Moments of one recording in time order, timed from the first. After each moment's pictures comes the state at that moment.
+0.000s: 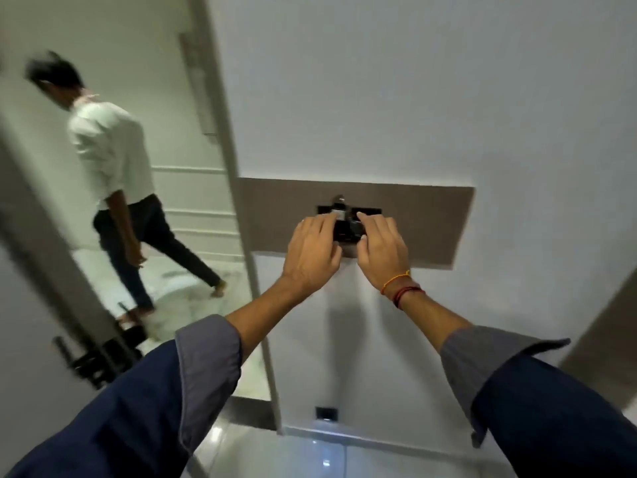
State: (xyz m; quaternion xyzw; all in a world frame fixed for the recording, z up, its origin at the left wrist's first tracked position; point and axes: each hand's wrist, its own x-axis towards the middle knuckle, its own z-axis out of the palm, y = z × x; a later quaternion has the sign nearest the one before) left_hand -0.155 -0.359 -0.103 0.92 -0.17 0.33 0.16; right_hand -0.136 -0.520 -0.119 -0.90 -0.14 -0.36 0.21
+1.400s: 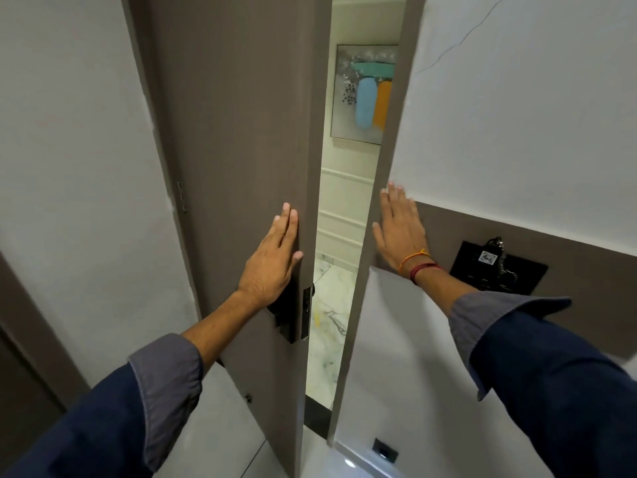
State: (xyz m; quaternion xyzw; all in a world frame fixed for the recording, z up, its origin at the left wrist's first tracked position) left_hand -0.210 -0.043 -0.138 0.94 0.02 0.32 0.12; right_hand -0.064 -0.282 -0.069 -0.91 -0.30 -0.30 0.02
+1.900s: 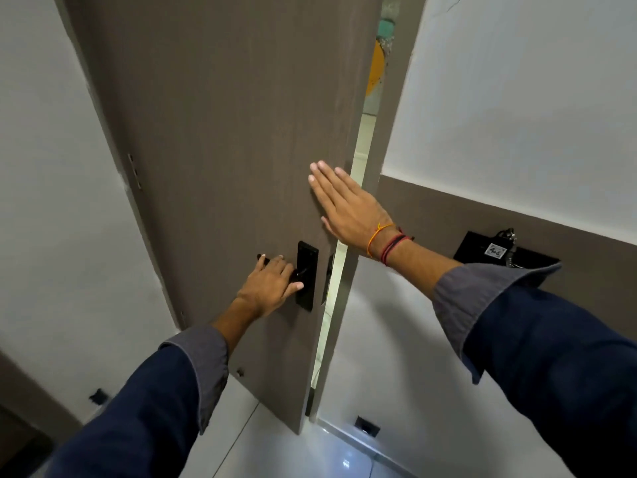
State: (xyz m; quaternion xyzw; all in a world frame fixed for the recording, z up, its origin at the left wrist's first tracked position) left_hand -0.125 -0.026 -0.238 1.00 0.00 0.09 0.01; right_hand -0.022 -0.216 -0.078 -0.74 -0.46 -0.43 -0.21
